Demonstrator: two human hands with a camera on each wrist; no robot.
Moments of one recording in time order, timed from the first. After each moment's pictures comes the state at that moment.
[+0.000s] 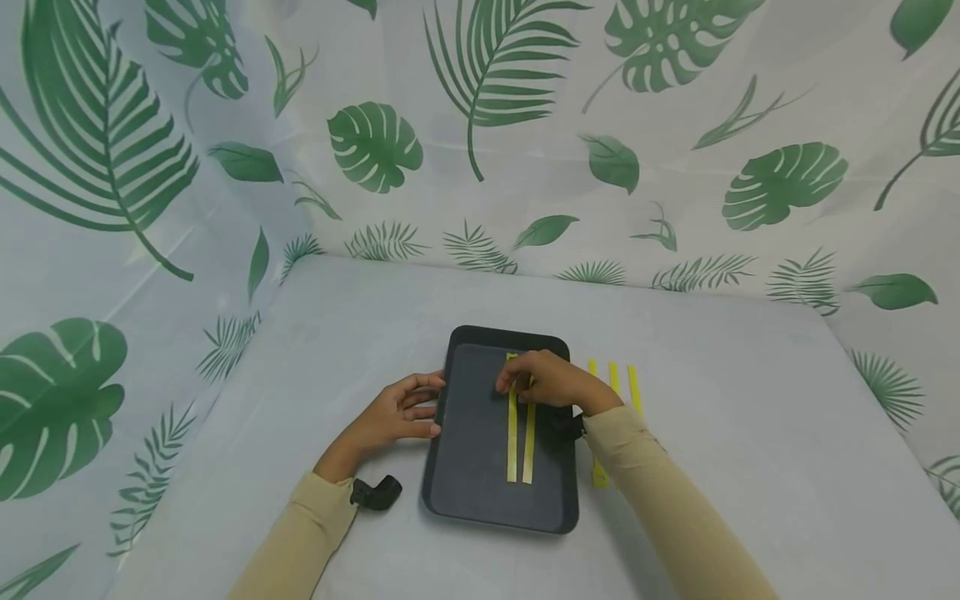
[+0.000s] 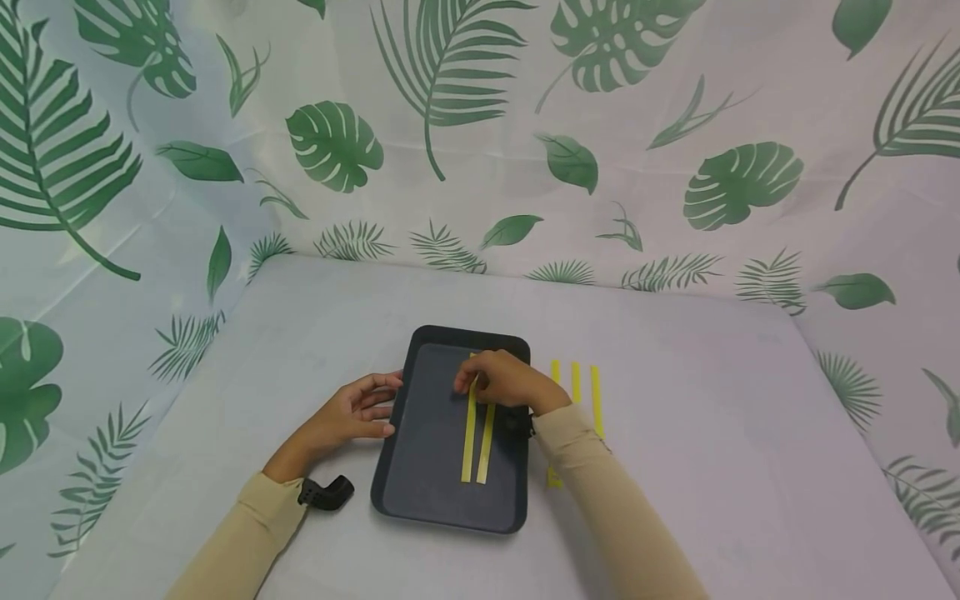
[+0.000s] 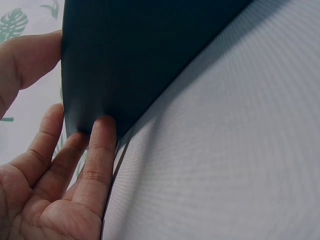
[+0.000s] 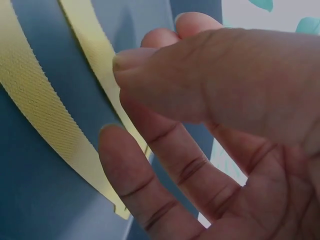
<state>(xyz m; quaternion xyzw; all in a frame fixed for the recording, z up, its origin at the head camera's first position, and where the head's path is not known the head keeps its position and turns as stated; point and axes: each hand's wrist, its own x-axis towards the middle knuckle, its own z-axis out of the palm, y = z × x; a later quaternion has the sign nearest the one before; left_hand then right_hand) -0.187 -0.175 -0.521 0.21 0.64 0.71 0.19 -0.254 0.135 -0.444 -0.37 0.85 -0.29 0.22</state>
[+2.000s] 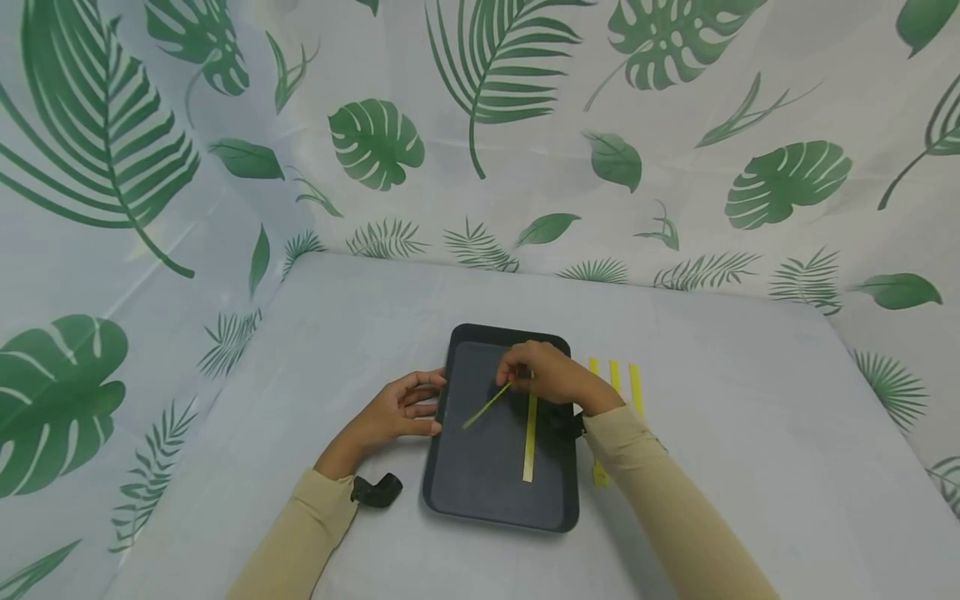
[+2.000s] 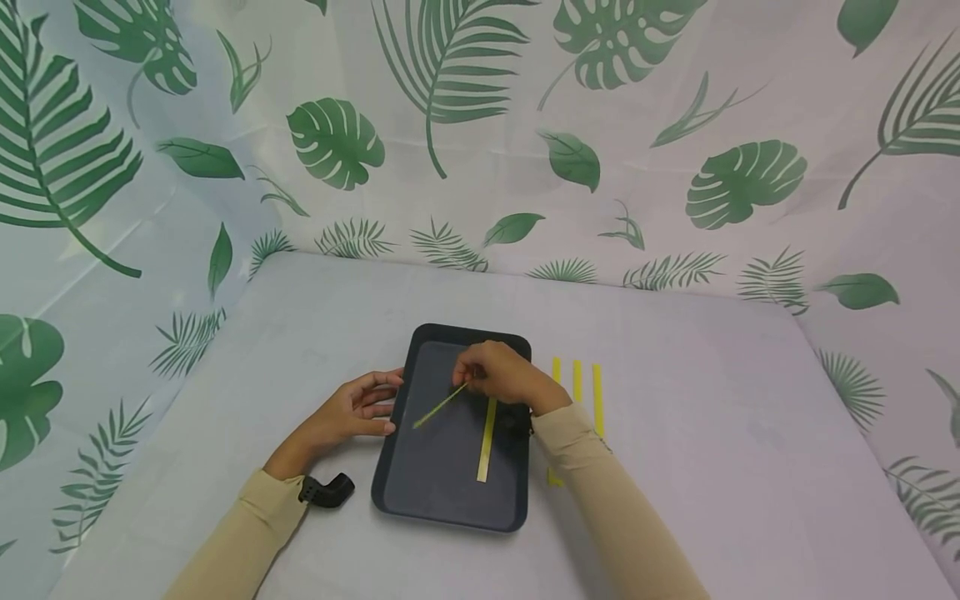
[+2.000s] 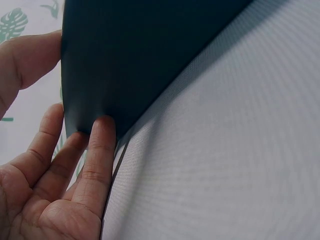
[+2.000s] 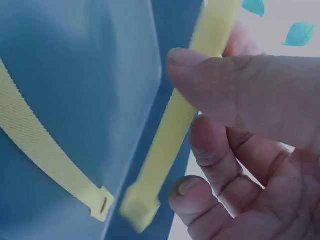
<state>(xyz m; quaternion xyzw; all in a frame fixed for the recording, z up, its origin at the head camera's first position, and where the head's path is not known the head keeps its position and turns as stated) -0.189 -0.174 -0.524 0.21 0.63 0.72 0.19 -0.253 0.132 -0.438 -0.42 0.85 -0.29 0.13</state>
